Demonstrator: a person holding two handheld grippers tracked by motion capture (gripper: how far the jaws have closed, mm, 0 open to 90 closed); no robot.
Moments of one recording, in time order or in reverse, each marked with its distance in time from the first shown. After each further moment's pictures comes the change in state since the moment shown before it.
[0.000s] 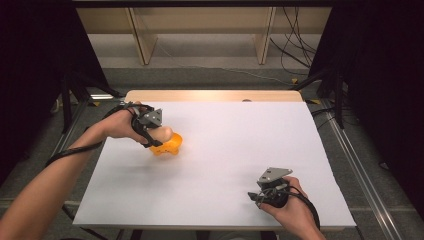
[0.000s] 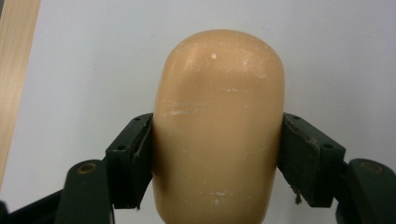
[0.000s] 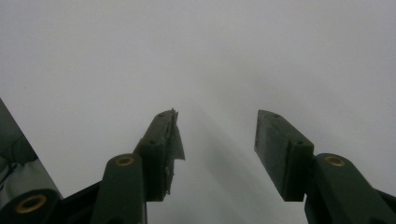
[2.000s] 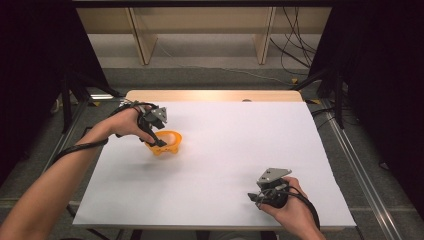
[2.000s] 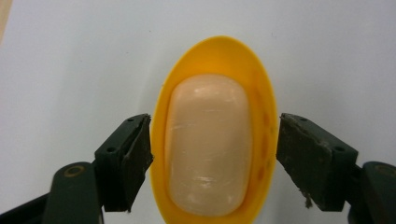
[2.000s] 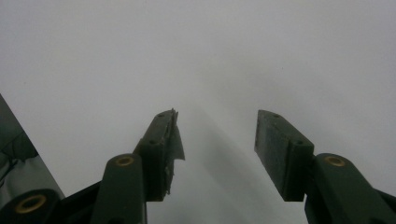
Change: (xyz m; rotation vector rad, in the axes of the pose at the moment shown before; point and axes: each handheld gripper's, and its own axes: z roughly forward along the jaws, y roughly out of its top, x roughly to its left) left arm 0.011 0.008 0.012 0.021 -0.040 -0.084; right arm 0.001 0.000 0.002 0.006 -0.005 0.003
